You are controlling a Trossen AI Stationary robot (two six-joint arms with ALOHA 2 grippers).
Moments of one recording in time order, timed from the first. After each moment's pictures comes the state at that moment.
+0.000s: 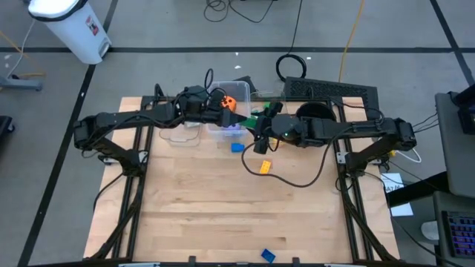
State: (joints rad) left arm 0.32 1.44 1.15 0.07 0.27 -0.87; right arm -0.02 1.43 1.27 -0.28 0.50 -0.20
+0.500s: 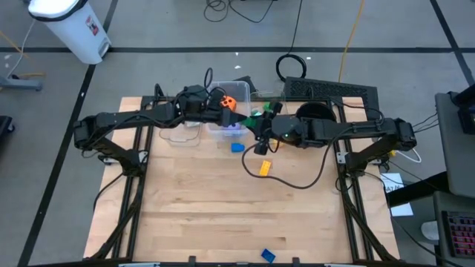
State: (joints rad) left arm 0.32 1.44 1.15 0.08 0.27 -0.87; right arm -0.02 1.43 1.27 -0.28 0.50 -0.23
